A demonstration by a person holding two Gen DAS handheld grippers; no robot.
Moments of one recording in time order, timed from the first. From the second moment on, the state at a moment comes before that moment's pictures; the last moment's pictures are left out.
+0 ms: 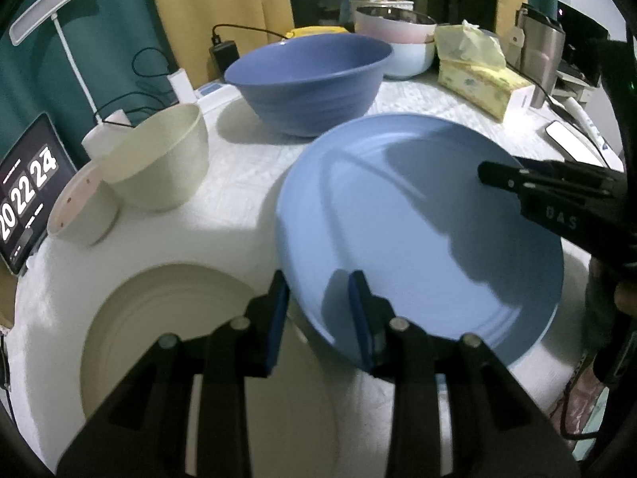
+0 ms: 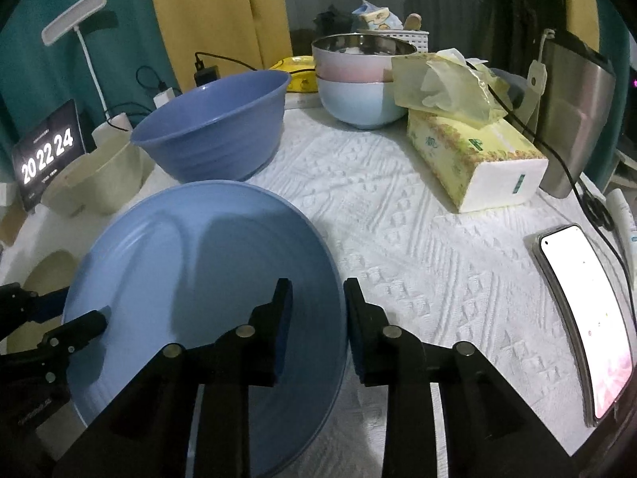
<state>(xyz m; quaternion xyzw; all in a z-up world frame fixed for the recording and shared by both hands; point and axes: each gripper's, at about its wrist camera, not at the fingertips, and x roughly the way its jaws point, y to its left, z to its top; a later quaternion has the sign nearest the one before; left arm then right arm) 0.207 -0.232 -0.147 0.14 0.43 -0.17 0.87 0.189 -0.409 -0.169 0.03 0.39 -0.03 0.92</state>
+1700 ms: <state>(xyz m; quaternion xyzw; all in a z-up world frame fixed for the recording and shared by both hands) 0.155 -0.104 -0.104 0.03 0.38 -0.12 0.92 0.147 -0.275 -0.126 -0.02 0.36 0.04 0.93</state>
